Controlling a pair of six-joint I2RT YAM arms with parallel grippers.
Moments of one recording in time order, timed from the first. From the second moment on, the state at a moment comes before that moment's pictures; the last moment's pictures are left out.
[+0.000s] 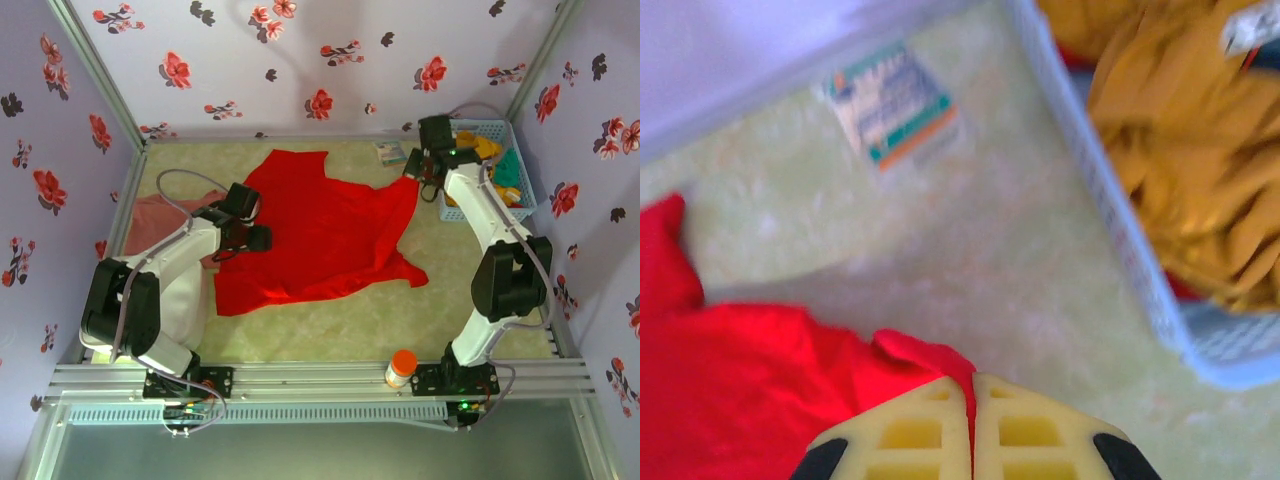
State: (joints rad) left arm -0.46 1.54 1.05 -0.64 -0.05 -0.40; right arm 0.20 1.74 1.63 -0.76 0.17 0.51
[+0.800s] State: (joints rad) left arm -0.46 1.51 0.91 -0.60 -0.04 -0.44; right arm 0.09 2.27 2.20 -0.83 0.34 0.38
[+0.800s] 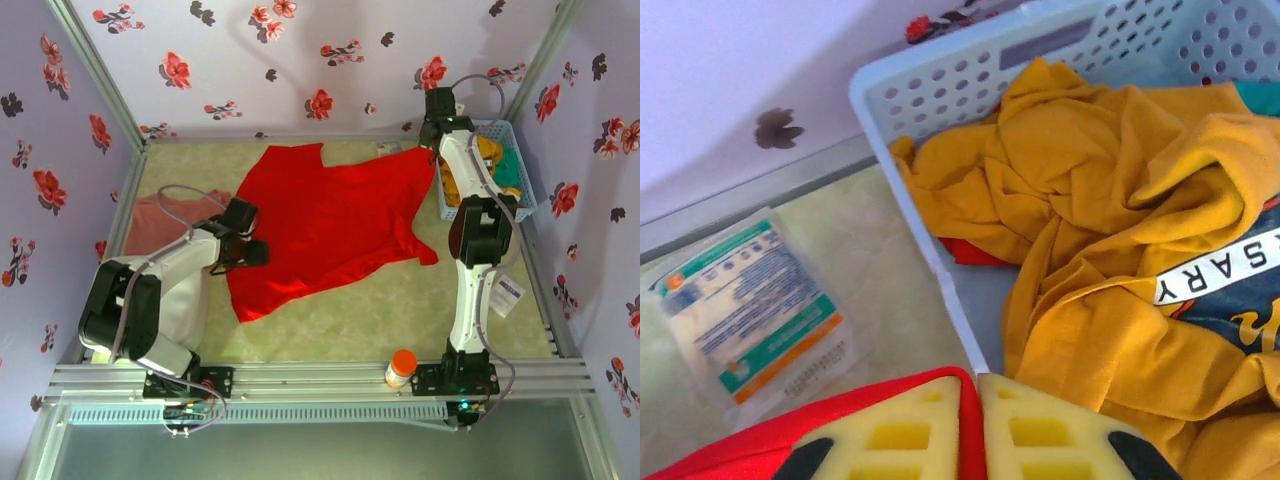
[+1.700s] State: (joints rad) left arm -0.41 1.21 0.71 -0.79 0.05 -0.67; right arm 0.20 1.45 1.16 -0.74 0.09 0.46
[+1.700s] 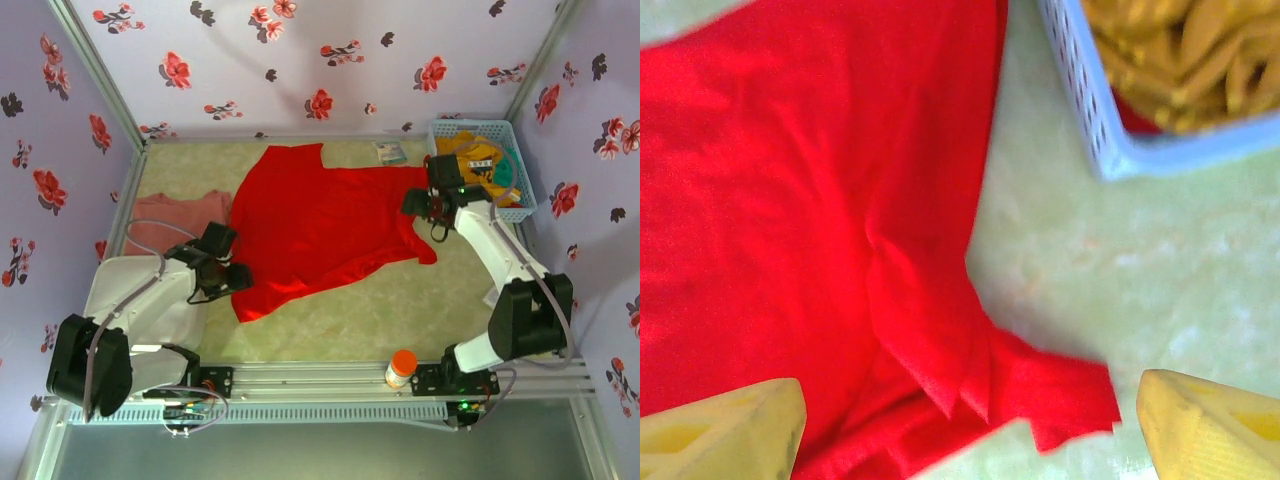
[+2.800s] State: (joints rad) left arm -0.34 1.36 0.70 -0.65 0.00 -0.59; right arm 0.20 1.39 0.99 -0.74 0.04 0.48
